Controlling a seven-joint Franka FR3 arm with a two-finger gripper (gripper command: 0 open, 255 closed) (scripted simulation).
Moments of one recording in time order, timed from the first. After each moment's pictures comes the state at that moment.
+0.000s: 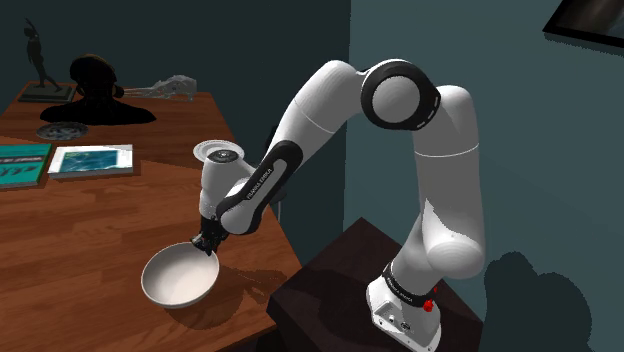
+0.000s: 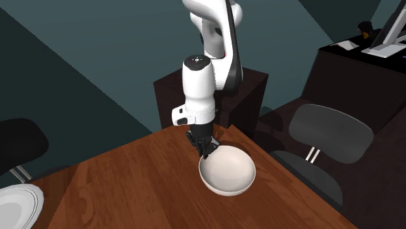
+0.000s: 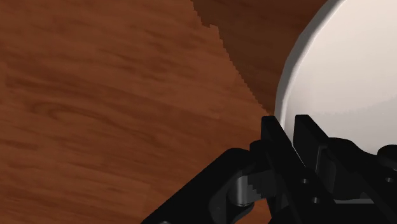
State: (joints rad) arm 0.31 0.56 0.18 -2.19 -0.11 2.78 0.54
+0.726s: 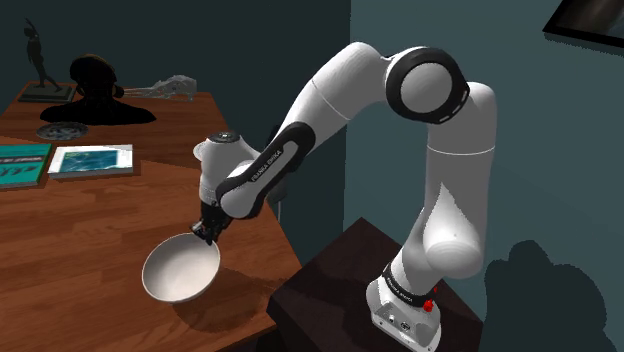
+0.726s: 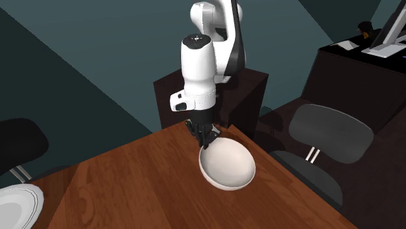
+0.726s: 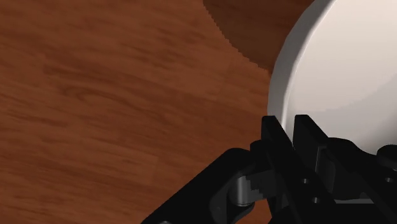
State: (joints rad) arm 0.28 0.43 0.22 -2.22 -0.08 2.69 0.52
